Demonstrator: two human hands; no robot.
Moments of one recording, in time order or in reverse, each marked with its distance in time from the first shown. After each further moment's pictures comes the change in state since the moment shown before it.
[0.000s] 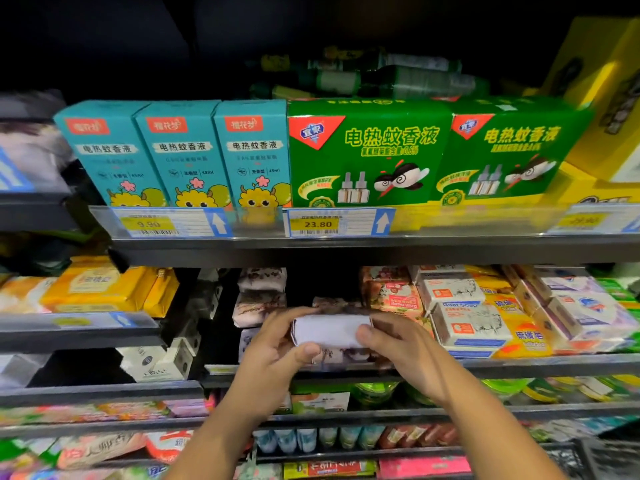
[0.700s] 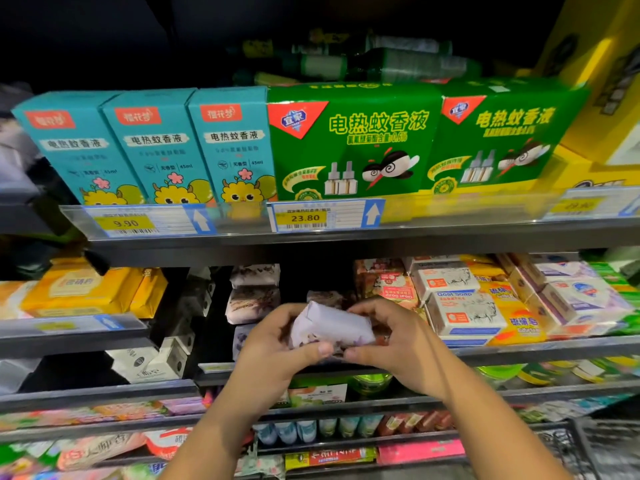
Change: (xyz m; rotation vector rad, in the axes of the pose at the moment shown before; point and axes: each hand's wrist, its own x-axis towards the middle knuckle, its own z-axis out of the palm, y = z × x) left_hand 0.003 0.025 0.010 -0.191 -0.047 -0.183; right_hand 0.001 0.005 -0.001 -0.118 0.099 -0.102
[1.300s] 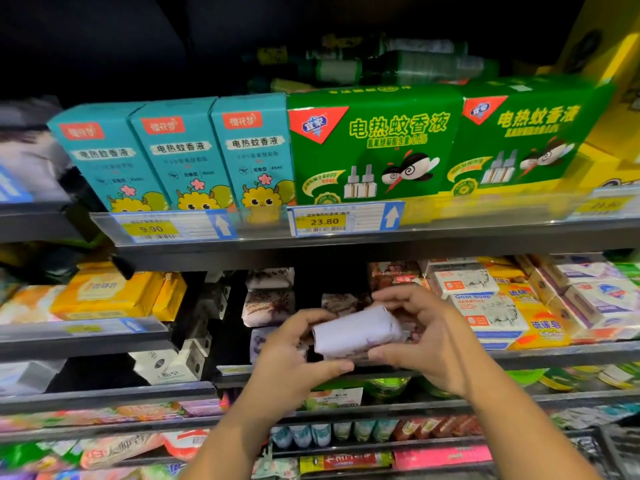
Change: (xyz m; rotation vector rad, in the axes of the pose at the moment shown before) left_hand 0.001 -0.009 -0.008 0.293 -0.006 0.085; right_hand -0.004 -0.012 -0.007 0.096 0.136 -0.191
